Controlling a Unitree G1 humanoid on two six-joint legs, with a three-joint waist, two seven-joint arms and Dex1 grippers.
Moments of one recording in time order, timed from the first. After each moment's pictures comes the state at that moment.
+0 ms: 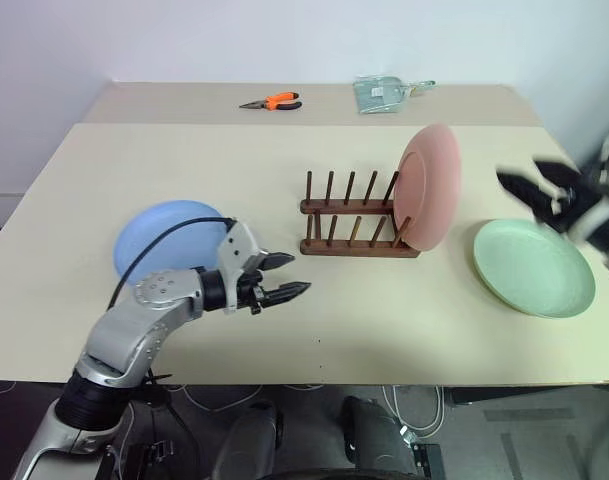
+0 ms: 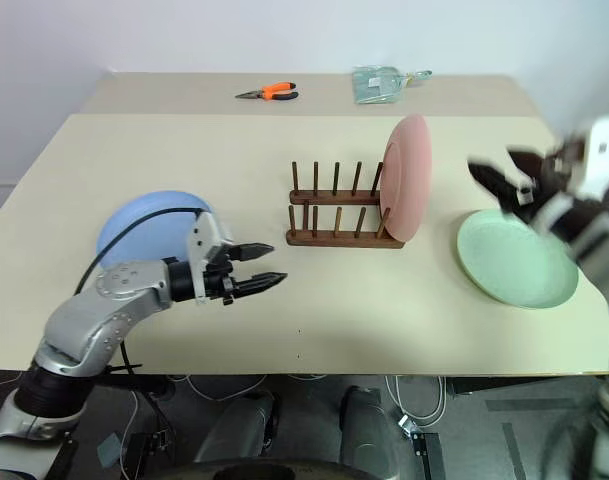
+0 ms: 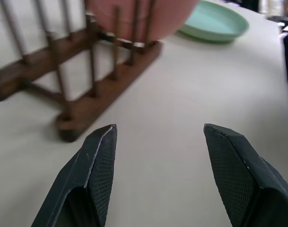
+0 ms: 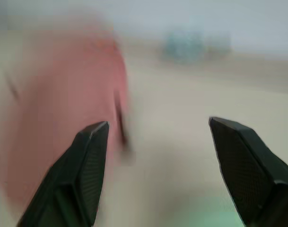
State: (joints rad) left arm -0.30 0.57 -0.20 -0.39 -0.50 0.63 -0.77; right arm -0.05 -0.96 -0.47 -0.25 0.71 0.69 0.56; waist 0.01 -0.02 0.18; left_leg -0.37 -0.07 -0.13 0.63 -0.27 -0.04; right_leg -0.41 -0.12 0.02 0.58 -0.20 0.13
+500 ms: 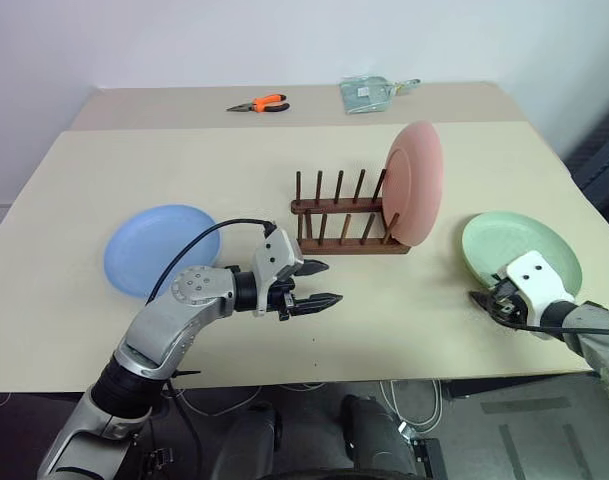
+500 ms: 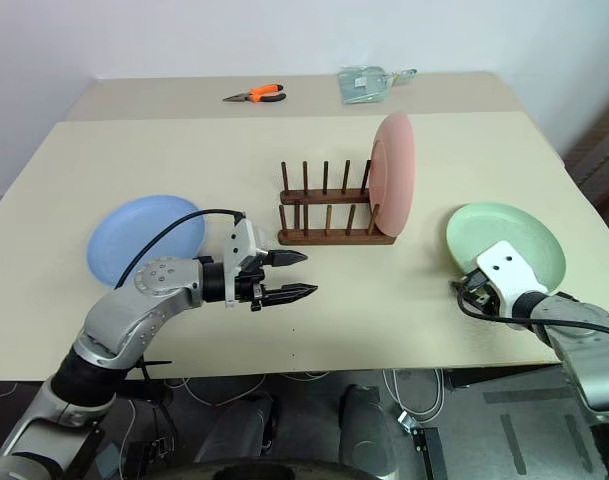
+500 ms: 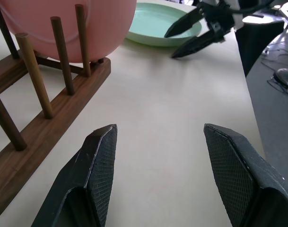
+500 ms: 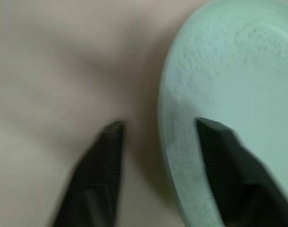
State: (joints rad) left arm -0.37 0.50 -0.28 -0.37 -0.44 0.61 -0.81; right arm 0.09 -0.92 -0.16 -0.17 0.22 0.49 0.54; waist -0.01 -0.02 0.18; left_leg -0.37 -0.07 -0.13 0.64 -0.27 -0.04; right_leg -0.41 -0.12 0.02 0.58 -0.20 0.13
